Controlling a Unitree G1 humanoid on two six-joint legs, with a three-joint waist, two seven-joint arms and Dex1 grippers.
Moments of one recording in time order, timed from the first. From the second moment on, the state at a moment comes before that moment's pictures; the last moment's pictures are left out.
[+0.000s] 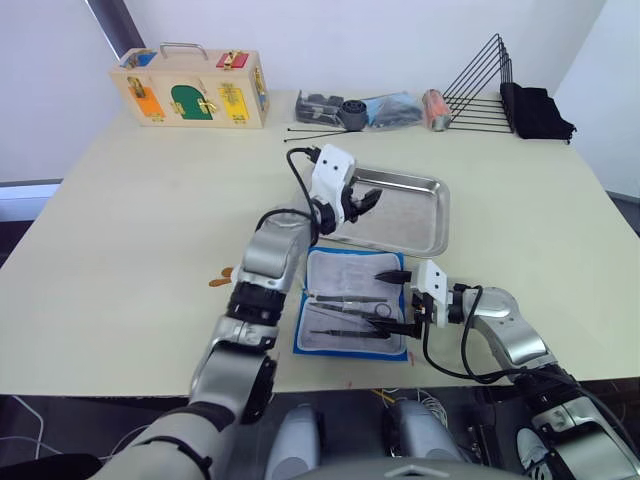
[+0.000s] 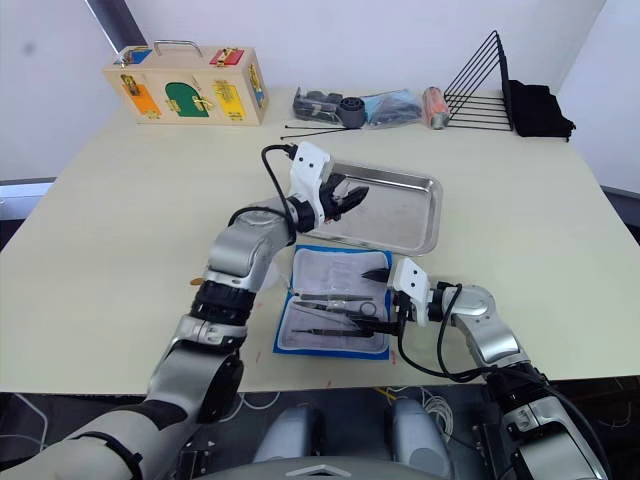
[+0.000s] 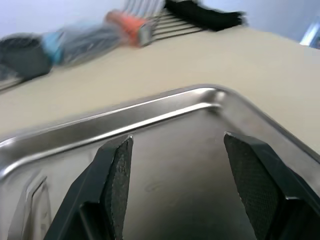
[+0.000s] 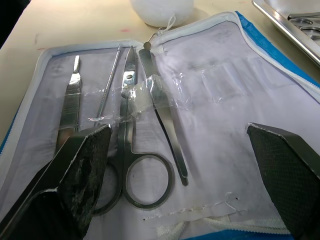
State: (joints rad) left arm -0.70 0.21 -0.11 0.15 -0.18 0.50 -0.59; right arm -0.29 -0.38 0.30 0.21 0.20 -0.01 1.05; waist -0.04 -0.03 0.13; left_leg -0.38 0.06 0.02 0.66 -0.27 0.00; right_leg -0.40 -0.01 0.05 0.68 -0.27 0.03
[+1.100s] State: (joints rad) left arm -0.45 0.99 -0.17 0.11 -0.60 0.11 -1.56; right arm -0.29 -0.40 0.29 0.22 0.20 -0.03 1.09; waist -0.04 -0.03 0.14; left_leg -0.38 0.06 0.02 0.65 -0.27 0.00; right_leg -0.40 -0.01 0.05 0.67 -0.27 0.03
